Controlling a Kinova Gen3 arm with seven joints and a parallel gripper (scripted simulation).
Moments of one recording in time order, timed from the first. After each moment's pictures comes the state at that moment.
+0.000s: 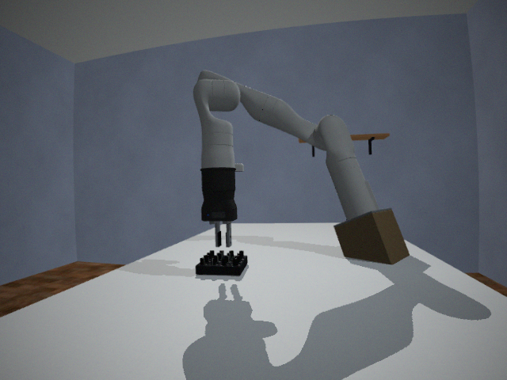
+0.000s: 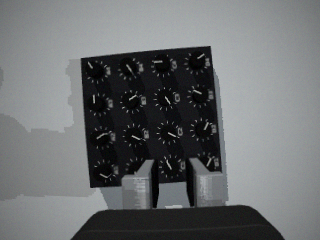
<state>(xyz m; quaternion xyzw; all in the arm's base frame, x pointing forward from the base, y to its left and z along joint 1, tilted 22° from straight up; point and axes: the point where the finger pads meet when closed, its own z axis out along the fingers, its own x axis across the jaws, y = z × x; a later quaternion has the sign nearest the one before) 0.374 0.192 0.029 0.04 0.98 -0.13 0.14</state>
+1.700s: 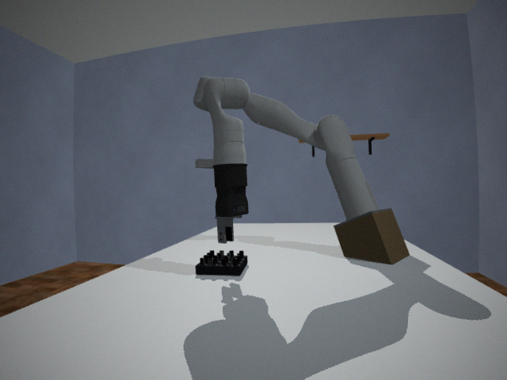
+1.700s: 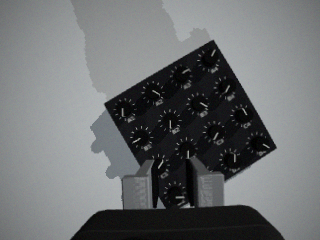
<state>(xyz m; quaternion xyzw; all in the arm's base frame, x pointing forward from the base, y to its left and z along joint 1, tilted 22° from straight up) 0.368 0.186 0.039 -0.49 0.85 -0.18 0.04</state>
